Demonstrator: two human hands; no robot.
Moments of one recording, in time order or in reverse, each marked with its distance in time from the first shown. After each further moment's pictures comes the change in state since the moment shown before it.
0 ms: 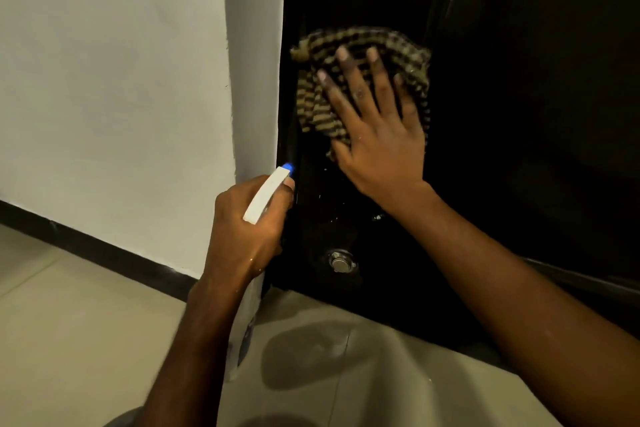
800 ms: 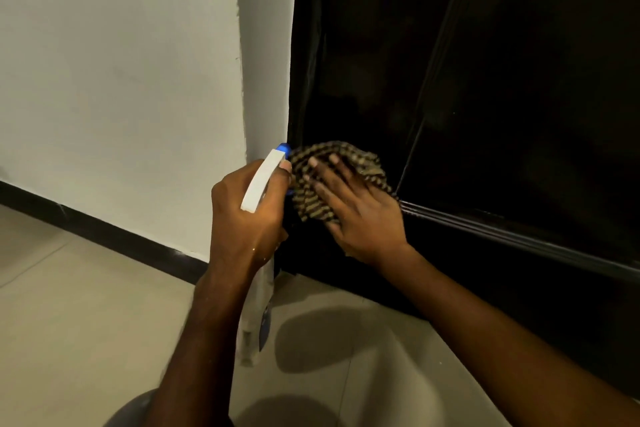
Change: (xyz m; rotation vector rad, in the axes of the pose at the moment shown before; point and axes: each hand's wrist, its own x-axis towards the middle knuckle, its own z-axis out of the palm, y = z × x) left_hand -0.001 -0.006 -0.007 0.064 0.104 0.055; right_hand -0.105 -0.049 0.063 0.196 -0.224 -0.189
